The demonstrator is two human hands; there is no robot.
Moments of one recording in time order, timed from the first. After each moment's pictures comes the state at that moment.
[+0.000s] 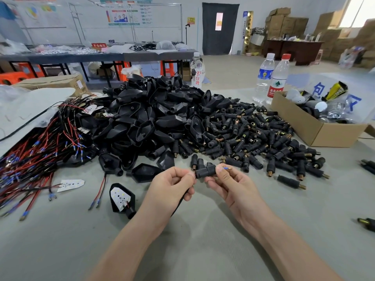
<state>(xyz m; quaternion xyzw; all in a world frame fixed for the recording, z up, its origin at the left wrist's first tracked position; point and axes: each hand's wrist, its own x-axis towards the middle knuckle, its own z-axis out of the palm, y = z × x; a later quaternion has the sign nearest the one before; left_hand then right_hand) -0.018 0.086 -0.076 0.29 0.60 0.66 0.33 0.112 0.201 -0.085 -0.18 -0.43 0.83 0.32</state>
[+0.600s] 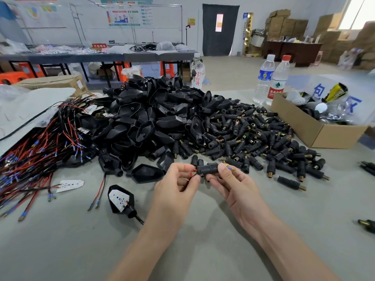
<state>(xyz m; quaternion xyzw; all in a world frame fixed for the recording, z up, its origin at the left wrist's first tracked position) 0.000 0.089 -0.084 0.34 0.67 0.64 0.15 0.111 0.202 -0.084 -0.18 -0.40 0.83 0.34</state>
